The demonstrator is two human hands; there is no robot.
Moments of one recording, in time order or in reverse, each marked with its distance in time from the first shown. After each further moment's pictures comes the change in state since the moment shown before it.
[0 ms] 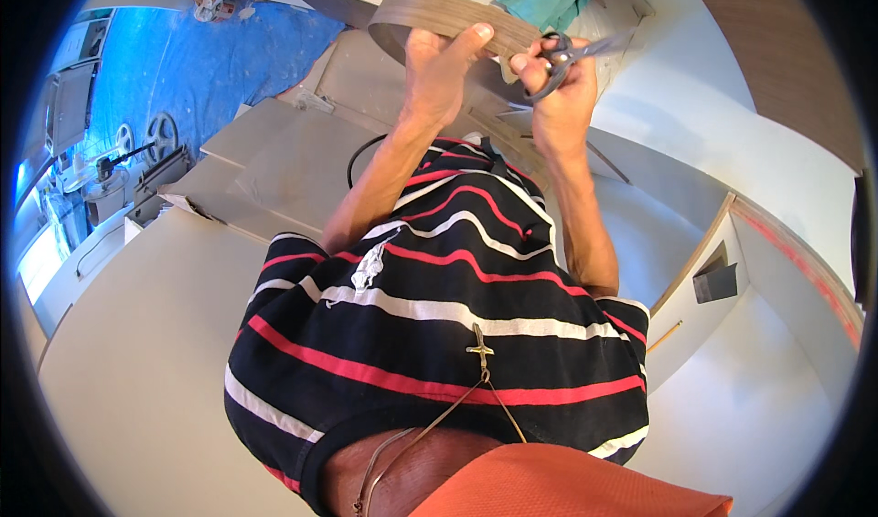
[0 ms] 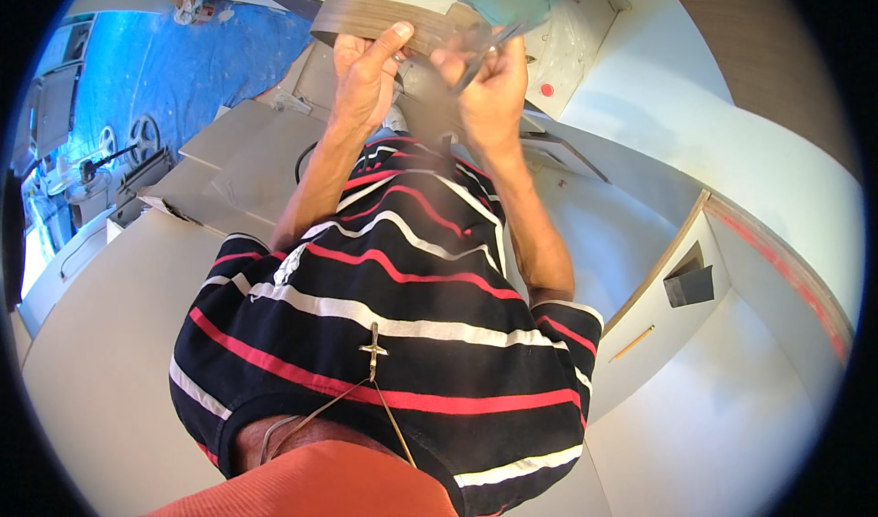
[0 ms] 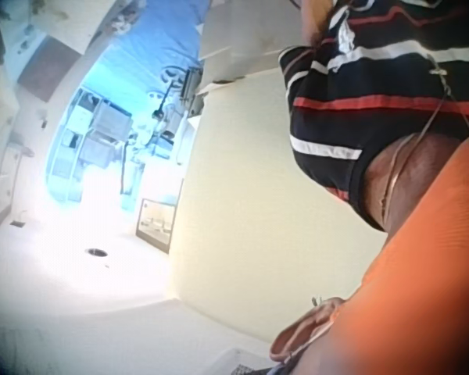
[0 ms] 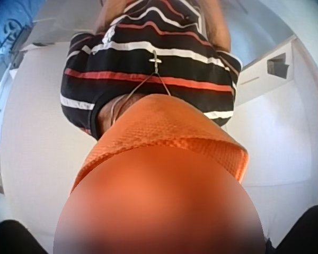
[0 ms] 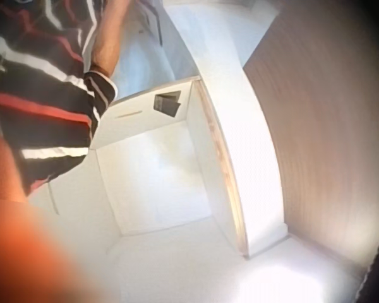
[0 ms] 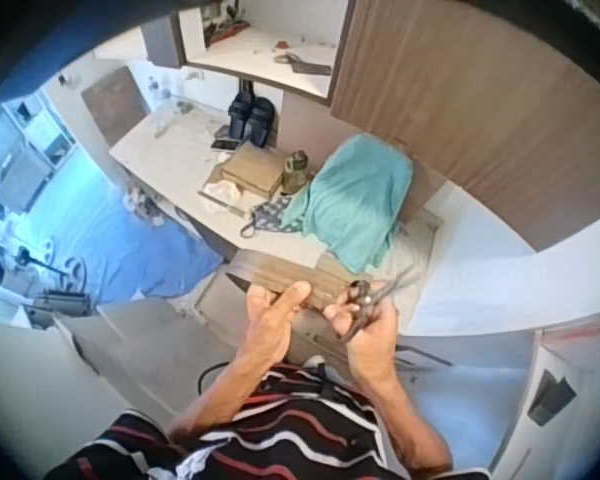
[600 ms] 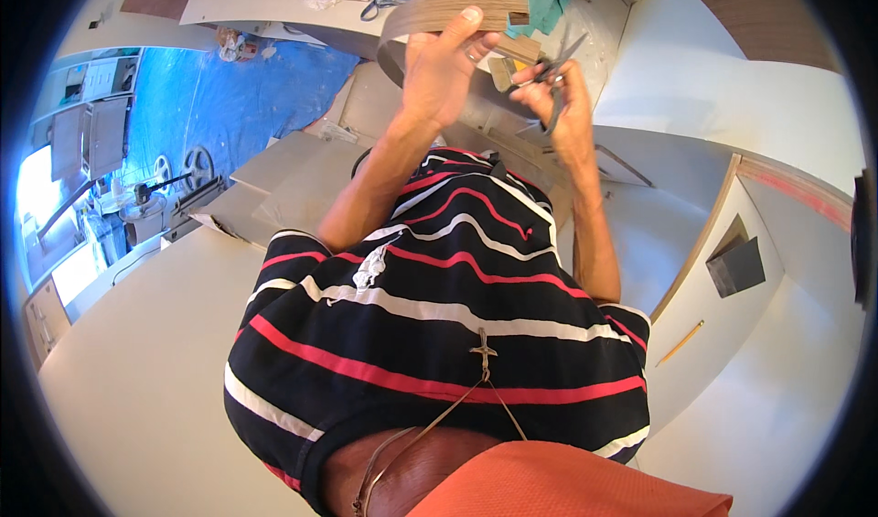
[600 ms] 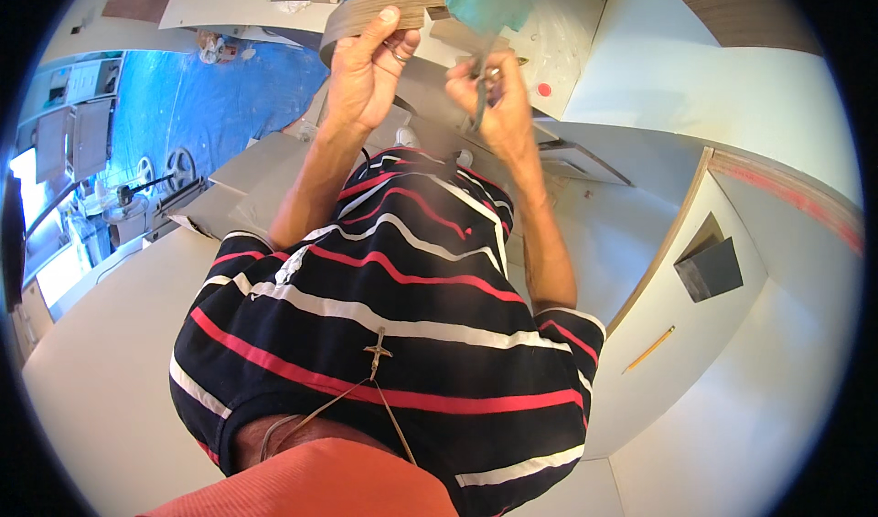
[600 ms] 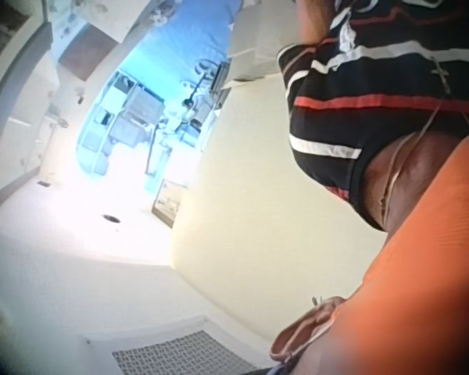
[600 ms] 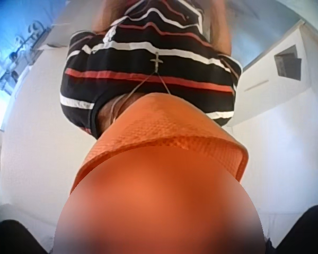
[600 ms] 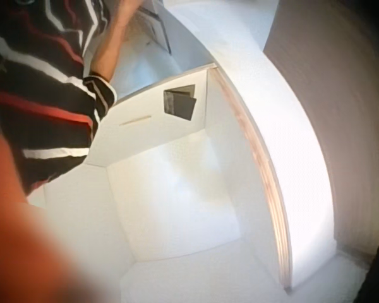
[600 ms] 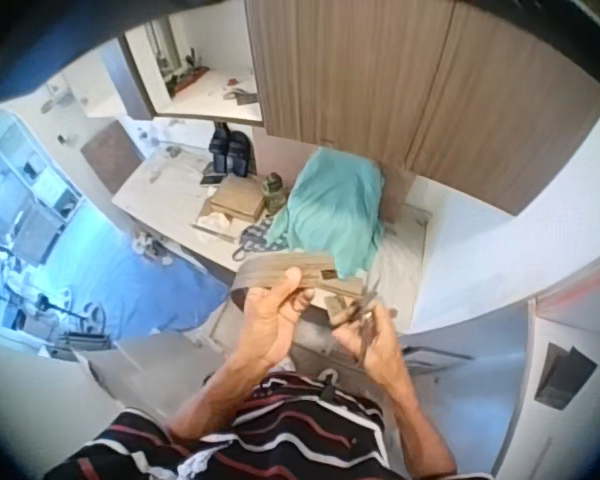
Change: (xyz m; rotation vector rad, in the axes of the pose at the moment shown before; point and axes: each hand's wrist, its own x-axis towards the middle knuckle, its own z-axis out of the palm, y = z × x) left_hand 0.010 0.013 0.018 -0.086 -0.019 -0.145; right_hand -0.018 0.003 -0.040 -0.203 -0.081 0.116
